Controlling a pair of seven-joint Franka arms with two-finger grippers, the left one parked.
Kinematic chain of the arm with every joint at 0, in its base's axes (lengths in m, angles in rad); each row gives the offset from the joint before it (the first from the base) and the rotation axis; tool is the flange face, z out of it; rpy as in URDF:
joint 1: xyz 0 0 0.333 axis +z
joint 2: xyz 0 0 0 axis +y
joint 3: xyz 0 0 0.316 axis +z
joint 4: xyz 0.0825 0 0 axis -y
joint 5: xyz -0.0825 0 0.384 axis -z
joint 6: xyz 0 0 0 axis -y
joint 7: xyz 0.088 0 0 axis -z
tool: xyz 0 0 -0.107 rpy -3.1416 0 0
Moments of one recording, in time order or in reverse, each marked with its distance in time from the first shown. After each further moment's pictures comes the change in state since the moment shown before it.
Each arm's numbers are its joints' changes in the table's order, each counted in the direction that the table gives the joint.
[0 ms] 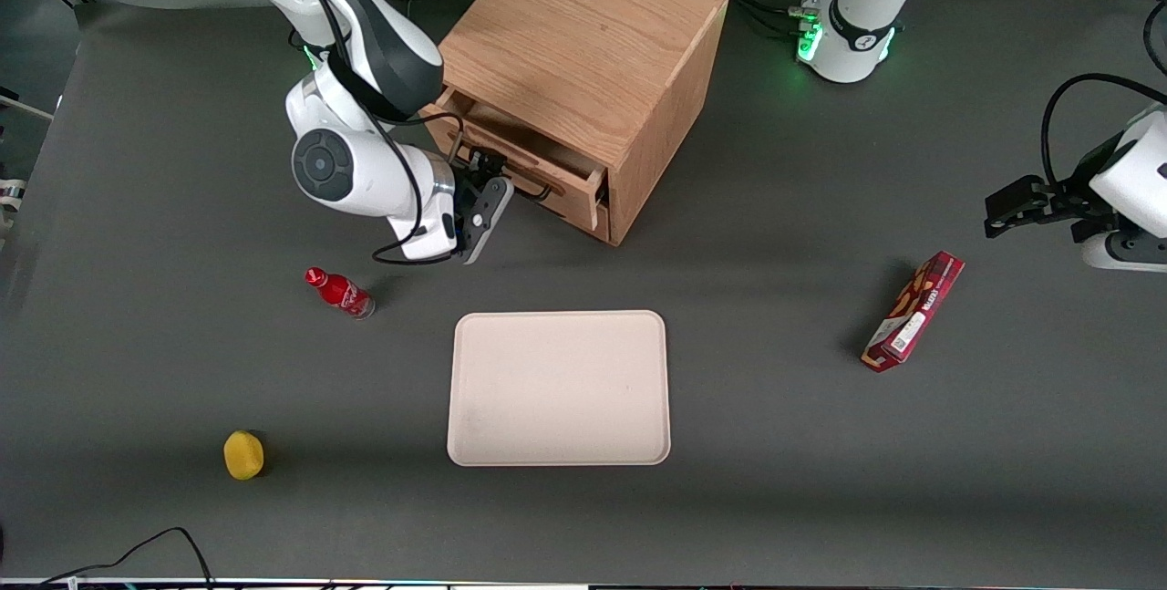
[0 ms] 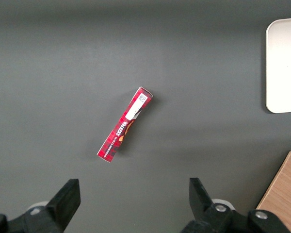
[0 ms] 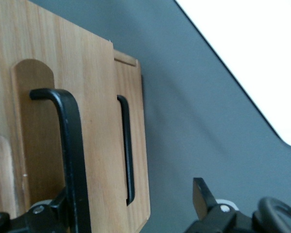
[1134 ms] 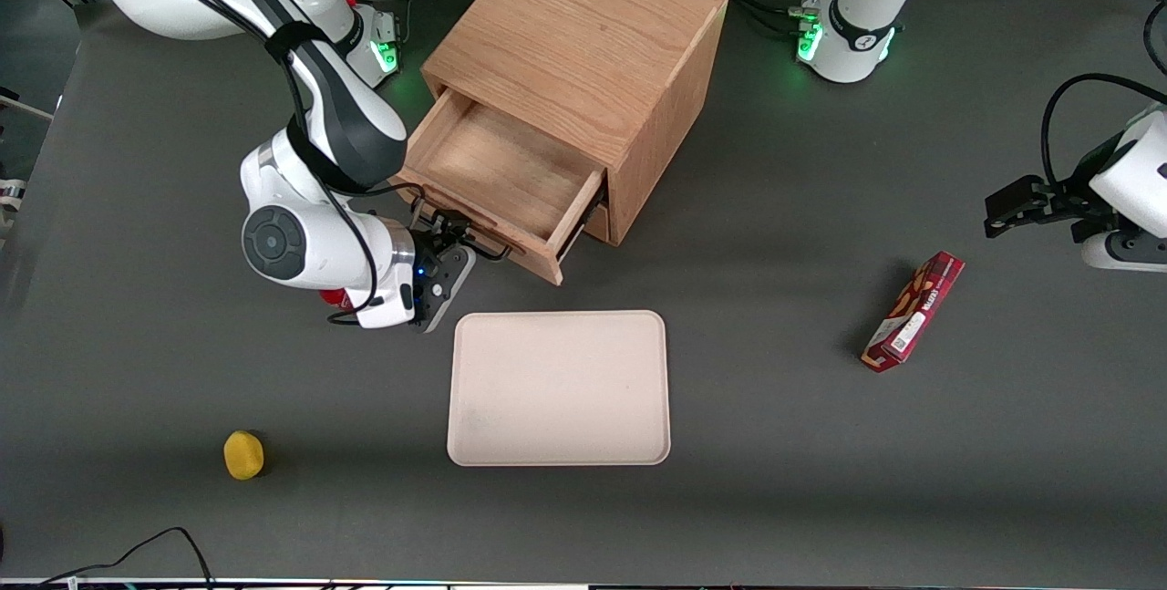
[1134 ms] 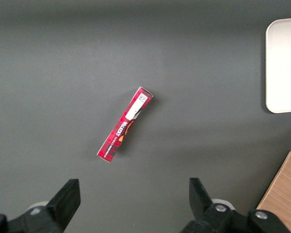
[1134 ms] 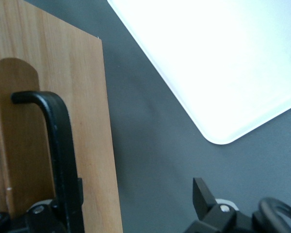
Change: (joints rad) arm -0.003 0.171 -0.082 0.232 0.151 -0.091 -0.019
